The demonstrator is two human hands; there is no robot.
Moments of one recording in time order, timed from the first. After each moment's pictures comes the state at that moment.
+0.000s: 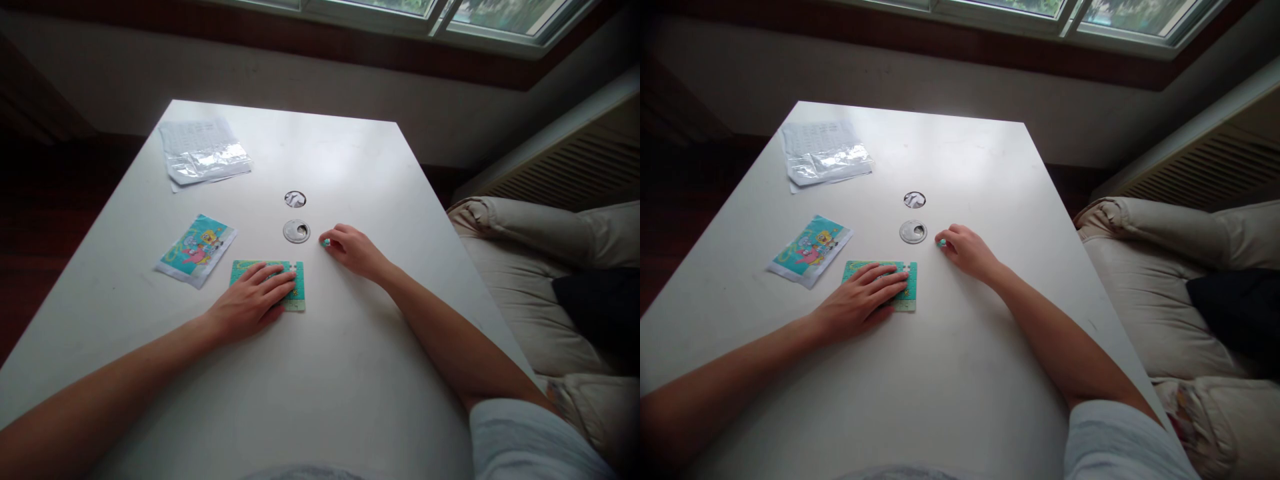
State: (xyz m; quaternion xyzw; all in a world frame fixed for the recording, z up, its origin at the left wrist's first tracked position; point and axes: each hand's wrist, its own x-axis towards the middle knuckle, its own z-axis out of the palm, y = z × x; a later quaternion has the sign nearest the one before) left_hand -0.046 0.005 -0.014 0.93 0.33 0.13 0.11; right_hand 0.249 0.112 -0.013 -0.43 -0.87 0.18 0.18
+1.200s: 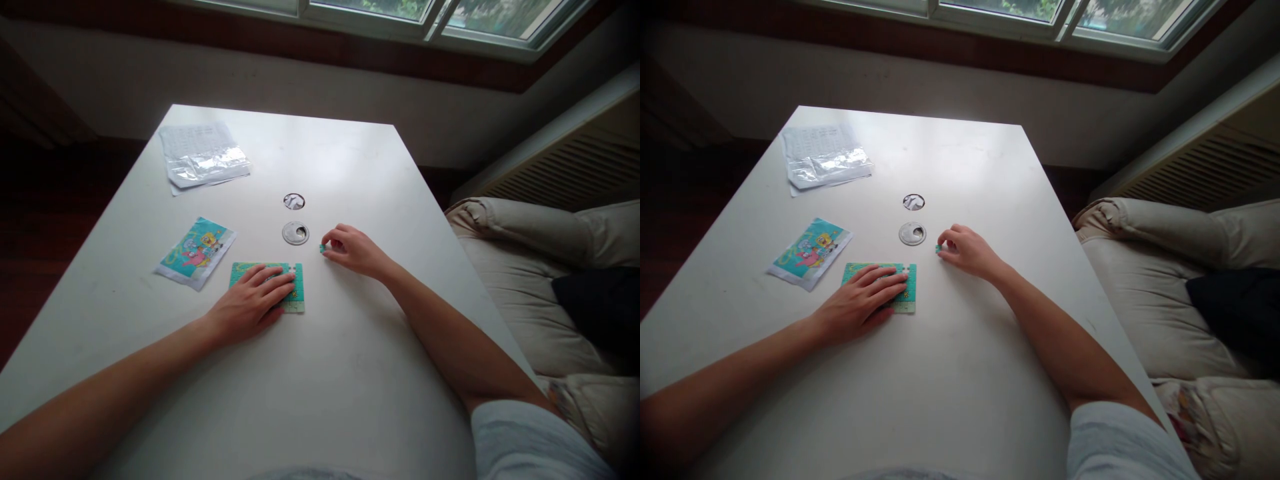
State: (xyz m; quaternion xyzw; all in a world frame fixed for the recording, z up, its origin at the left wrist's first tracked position) left_hand -0.046 0.005 -0.014 0.93 0.33 0.12 0.11; right_hand 0.253 0.115 -0.007 -0.44 -0.86 0.22 0.16
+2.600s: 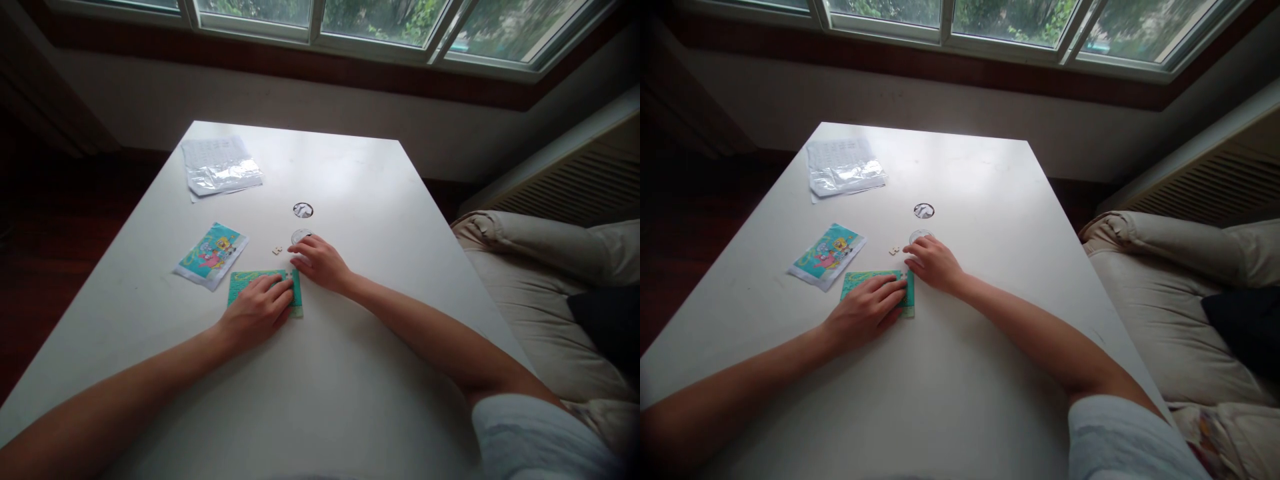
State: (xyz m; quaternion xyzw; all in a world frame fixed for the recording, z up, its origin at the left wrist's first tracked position) left_hand -0.041 -0.012 -0.007 0.91 0.39 0.15 0.03; right_hand 0.166 0.101 -0.025 -0.34 -0.89 0.17 0.24
